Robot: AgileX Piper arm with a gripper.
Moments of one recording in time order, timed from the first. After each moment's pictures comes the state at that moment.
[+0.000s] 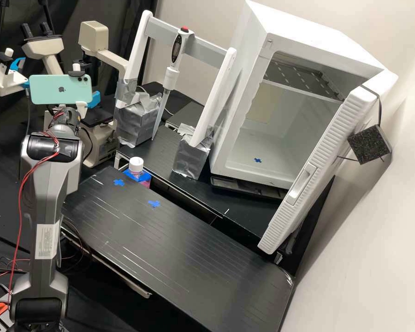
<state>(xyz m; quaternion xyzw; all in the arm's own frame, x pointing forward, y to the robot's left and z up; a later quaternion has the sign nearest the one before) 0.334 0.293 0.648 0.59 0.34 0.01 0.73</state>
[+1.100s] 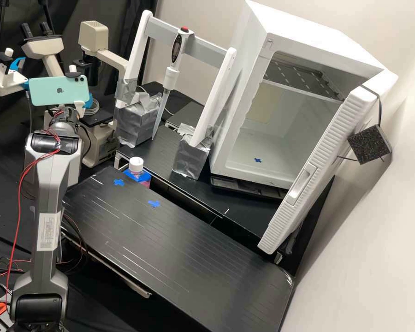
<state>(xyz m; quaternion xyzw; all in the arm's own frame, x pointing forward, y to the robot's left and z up) 0.357 0.295 0.612 0.56 0.34 -0.01 0.75</state>
